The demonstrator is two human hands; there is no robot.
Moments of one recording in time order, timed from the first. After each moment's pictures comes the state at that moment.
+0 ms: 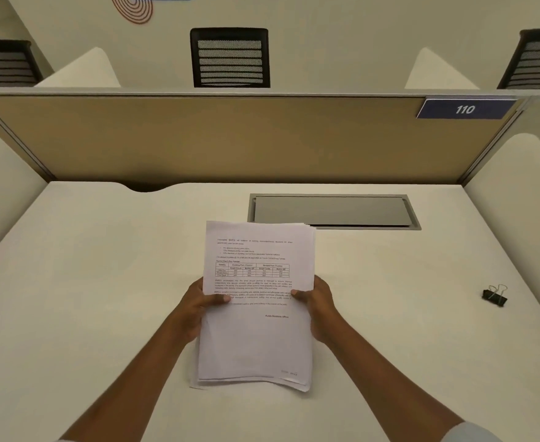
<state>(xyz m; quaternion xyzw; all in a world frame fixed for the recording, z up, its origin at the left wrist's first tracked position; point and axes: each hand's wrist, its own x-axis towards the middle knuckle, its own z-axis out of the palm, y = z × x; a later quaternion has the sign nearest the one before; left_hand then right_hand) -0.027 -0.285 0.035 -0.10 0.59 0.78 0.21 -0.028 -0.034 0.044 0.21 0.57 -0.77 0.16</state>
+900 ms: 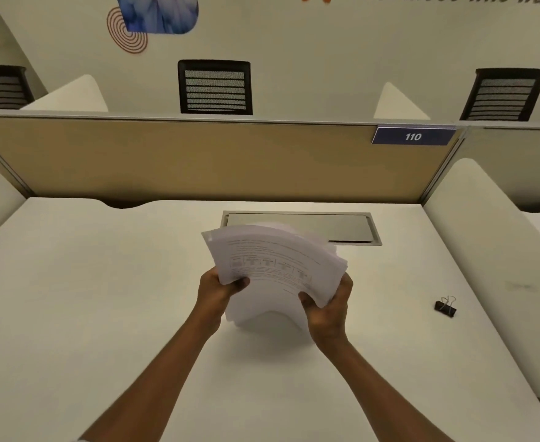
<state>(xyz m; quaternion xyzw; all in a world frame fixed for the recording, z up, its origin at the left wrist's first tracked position) -0.033 -0.153 0.090 -0.08 0.66 0.74 0.02 0.004 0.053 0.076 0.04 0.73 -0.66 -0.20</state>
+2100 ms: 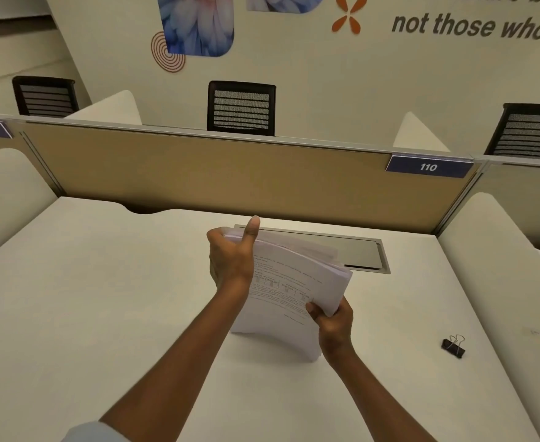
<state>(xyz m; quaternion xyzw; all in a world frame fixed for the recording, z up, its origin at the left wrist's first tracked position) -0.066 -0.095 0.184 -0.27 0.74 0.57 -0.22 -0.020 0.076 0.077 0.02 0.66 -0.74 -0.10</state>
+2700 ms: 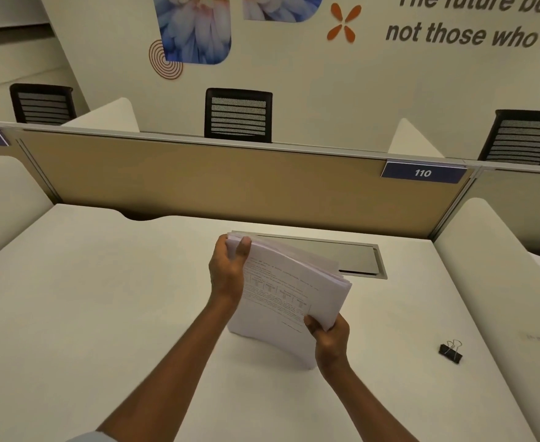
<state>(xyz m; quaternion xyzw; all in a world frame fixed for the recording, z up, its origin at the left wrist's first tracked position) -0.066 -0.110 0.159 -0.09 0.71 0.67 -0.19 -0.014 0.076 0.062 0.05 0.66 -0.74 -0.10</state>
